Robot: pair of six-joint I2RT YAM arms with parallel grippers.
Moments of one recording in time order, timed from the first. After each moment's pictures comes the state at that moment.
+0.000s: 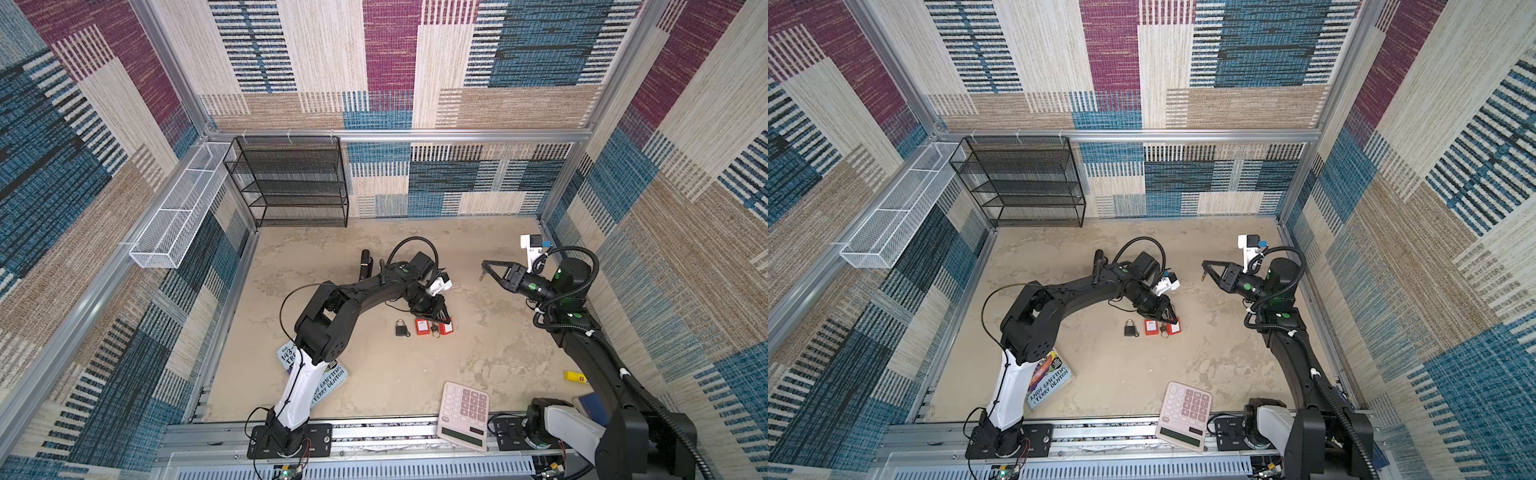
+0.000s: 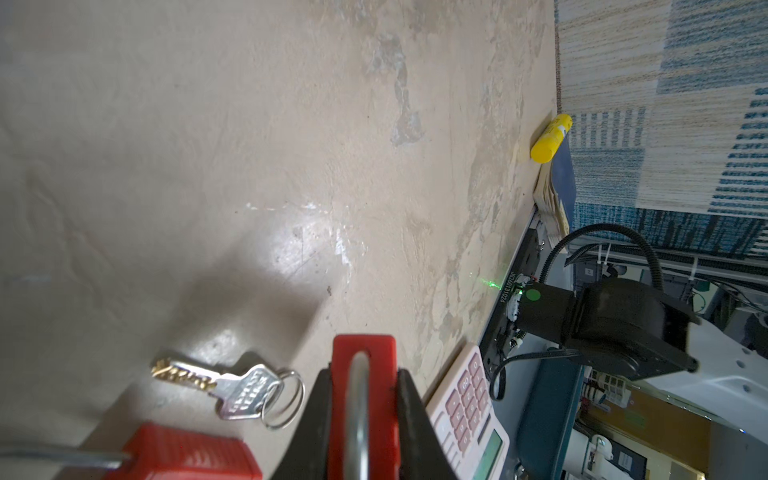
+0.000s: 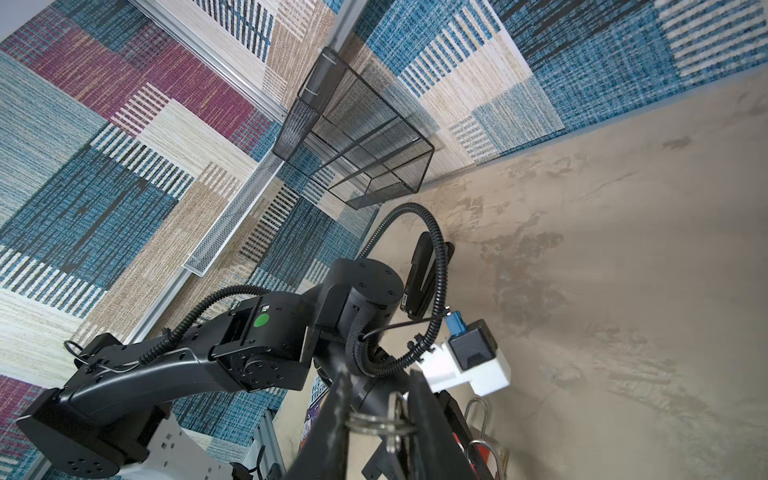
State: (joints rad) left arm -0.75 2.20 1.68 -0.63 0.74 -0.29; right arm -0.10 1.08 0.66 0.27 -0.96 0.71
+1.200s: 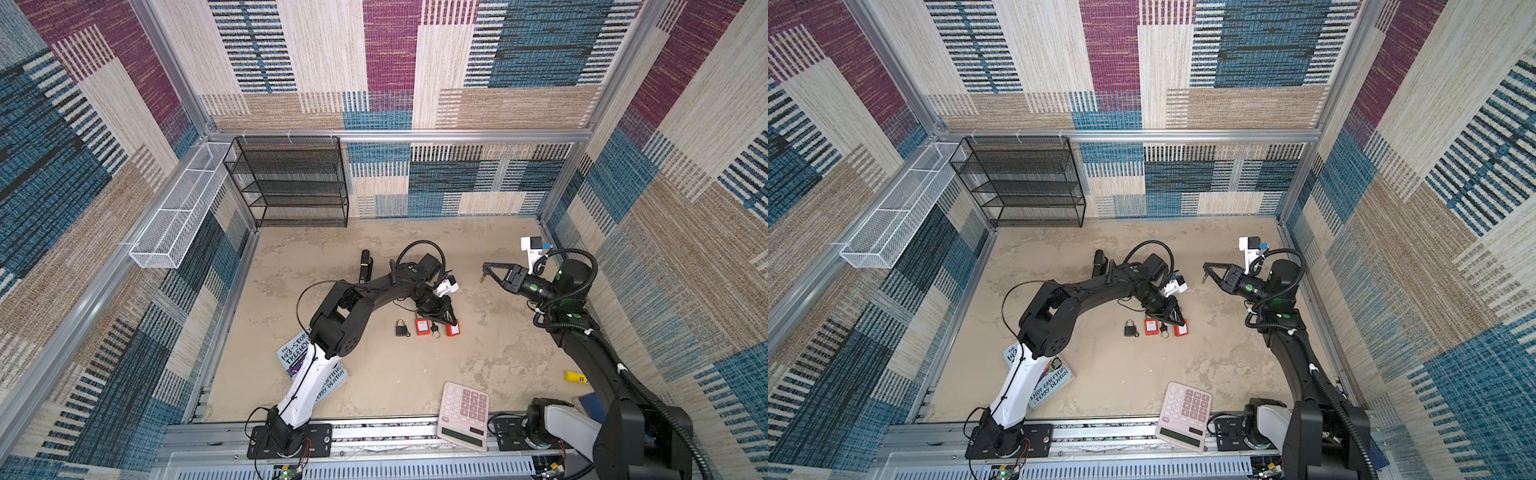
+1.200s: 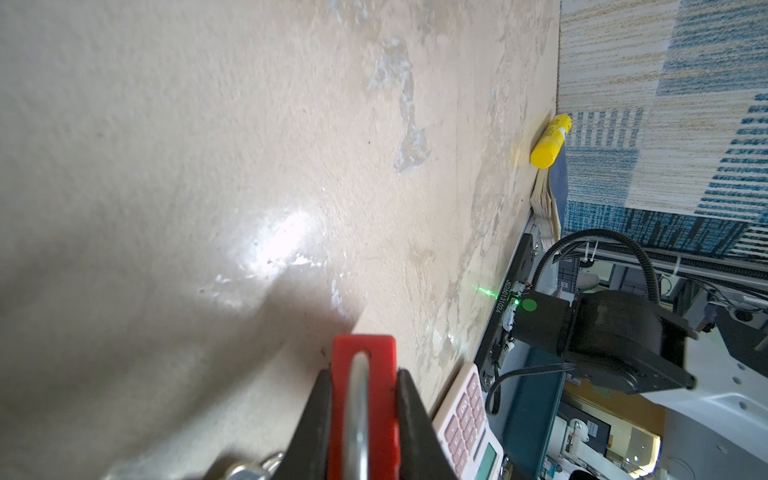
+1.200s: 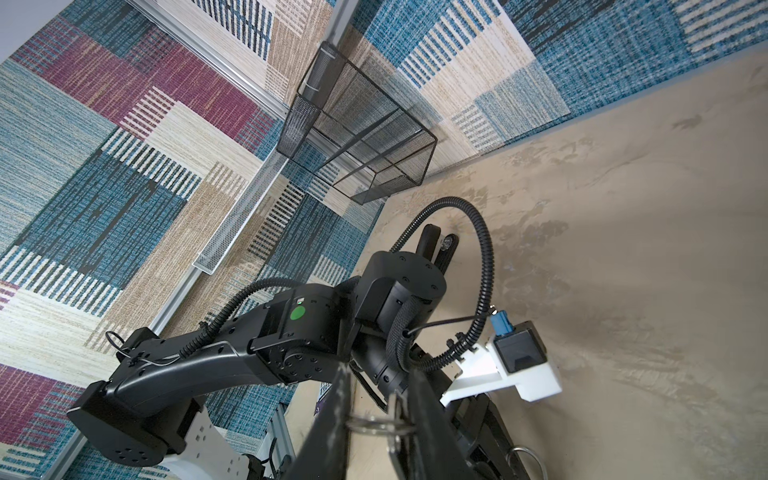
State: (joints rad) left arm -0.76 2.33 1.81 -0.68 0.78 -0.30; right arm -0.12 1.10 0.64 0.31 -1.00 0.74
